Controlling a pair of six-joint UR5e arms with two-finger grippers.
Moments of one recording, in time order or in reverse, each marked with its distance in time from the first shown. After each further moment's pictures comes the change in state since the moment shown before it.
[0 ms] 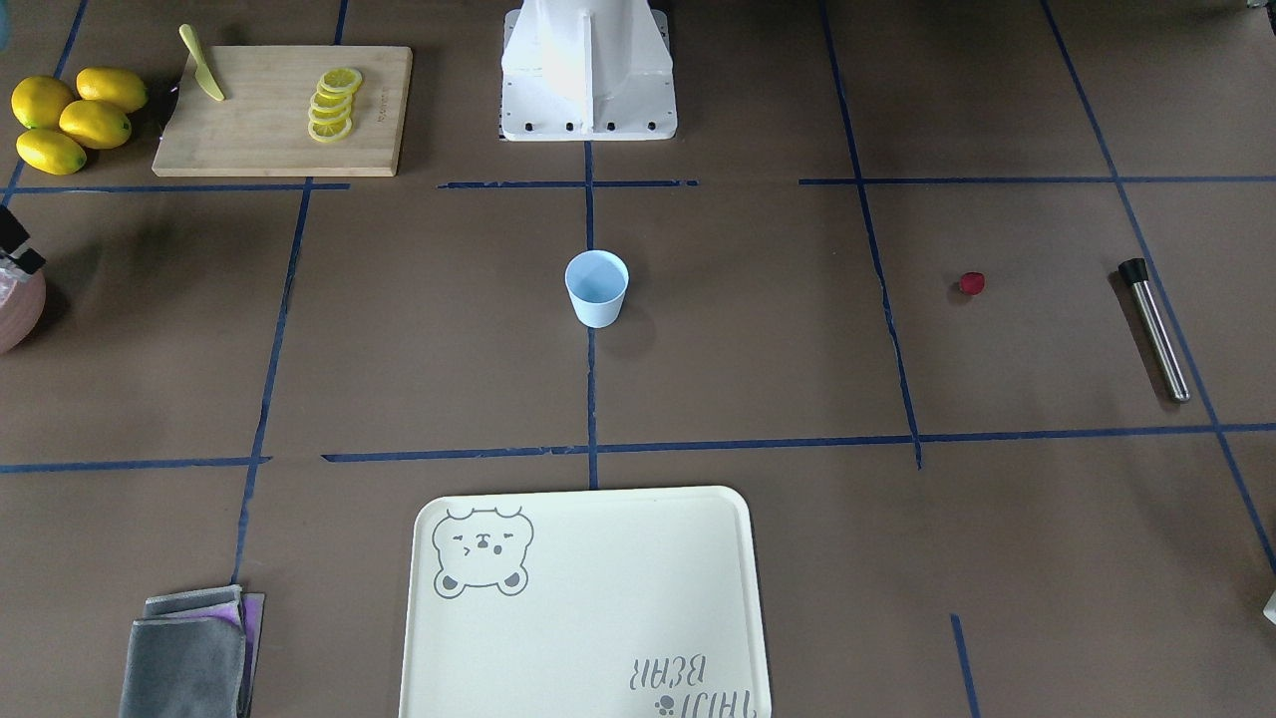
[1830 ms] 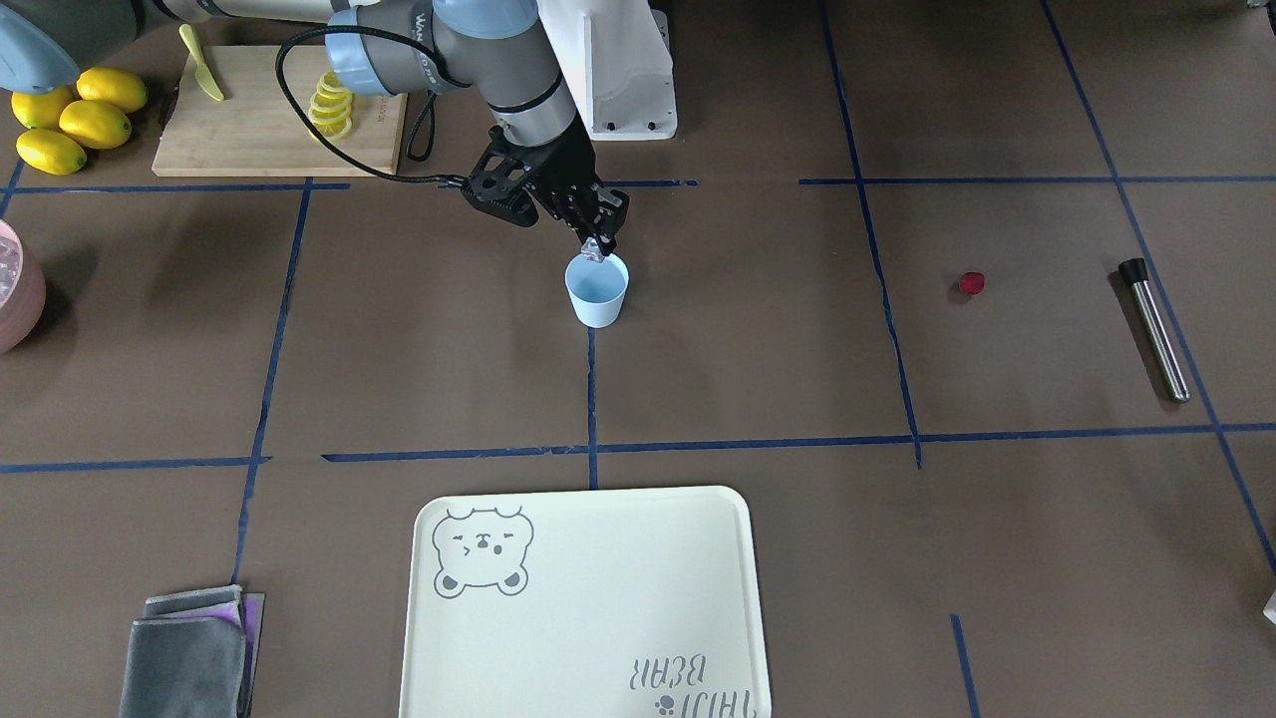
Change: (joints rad) left arm 0.001 0.000 -0.001 -0.002 -0.038 0.000; right arm -0.655 0.895 -0.237 -0.288 -0.452 0.686
